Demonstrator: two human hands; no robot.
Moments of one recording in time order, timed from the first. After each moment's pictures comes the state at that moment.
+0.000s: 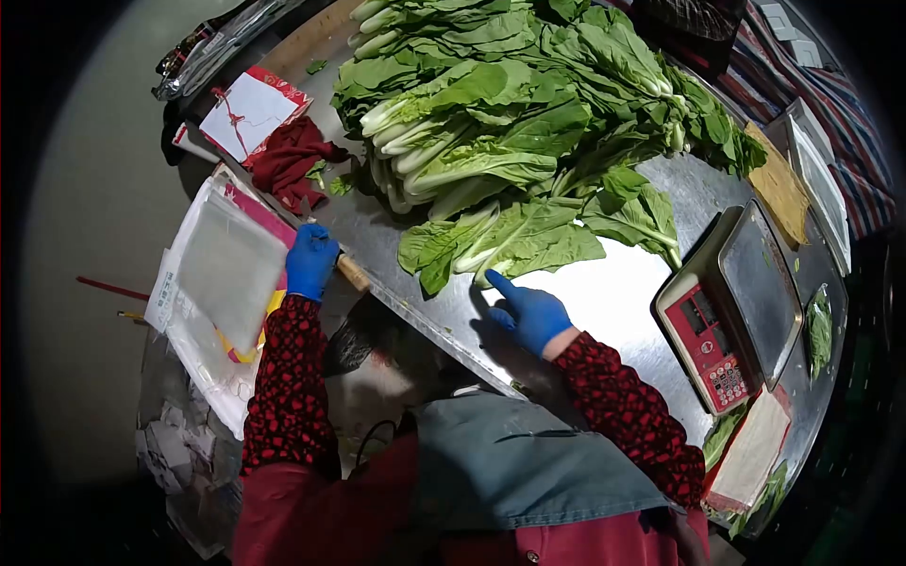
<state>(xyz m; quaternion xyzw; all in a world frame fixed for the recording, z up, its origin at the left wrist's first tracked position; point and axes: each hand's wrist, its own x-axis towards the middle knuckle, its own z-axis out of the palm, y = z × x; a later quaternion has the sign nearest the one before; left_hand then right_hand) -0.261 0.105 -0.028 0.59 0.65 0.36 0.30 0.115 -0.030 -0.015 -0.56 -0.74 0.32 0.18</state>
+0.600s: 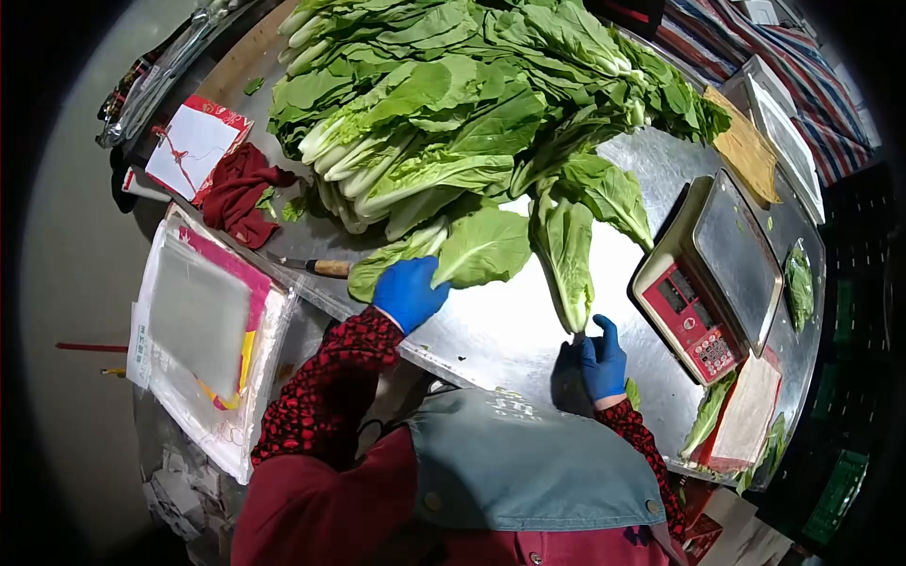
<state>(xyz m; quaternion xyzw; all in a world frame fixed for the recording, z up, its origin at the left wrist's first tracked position) -0.070 0.074 -0.025 0.89 0.40 0.12 0.19 0.193 -0.152 -0.044 -0.79 -0.39 0.28 0.38</state>
